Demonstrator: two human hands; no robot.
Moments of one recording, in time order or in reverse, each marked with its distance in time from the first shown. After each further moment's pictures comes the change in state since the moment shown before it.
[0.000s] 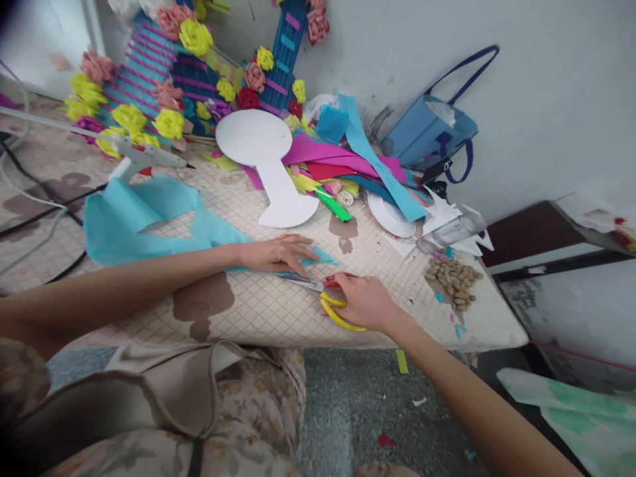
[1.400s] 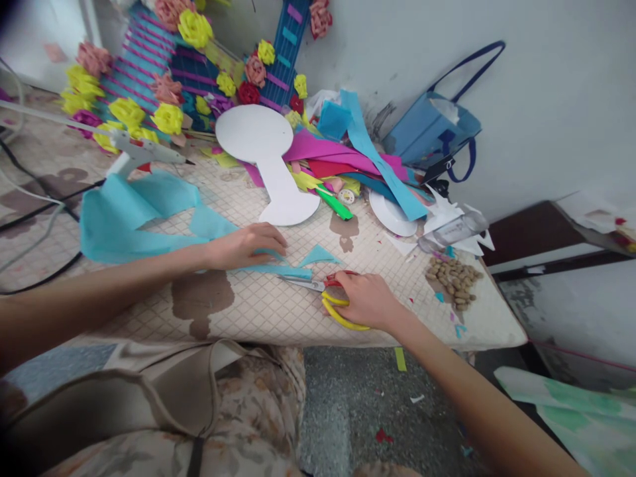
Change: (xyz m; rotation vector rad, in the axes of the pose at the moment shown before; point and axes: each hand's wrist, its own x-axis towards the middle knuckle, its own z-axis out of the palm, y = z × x) left_hand -0.042 0.031 -0.023 0.057 0.253 -0.172; right_hand 0.000 0.002 -0.006 -0.042 -0.027 -0.030
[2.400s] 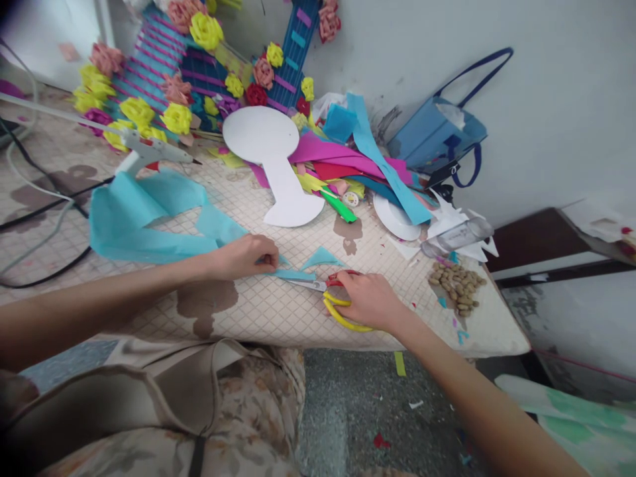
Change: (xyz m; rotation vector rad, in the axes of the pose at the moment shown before) left_hand -0.006 0.015 0.007 -0.016 -0.071 -0.330; right_hand 0.004 0.000 -0.008 0.000 0.028 -0.039
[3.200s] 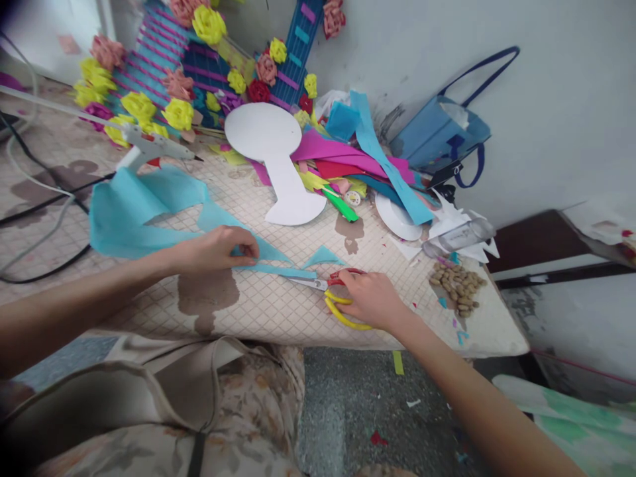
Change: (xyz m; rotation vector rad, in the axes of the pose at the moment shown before) left_hand -0.033 -0.012 -0.025 -0.047 0.005 -0.112; right_hand -0.001 0.004 0.005 -0.108 0.031 -0.024
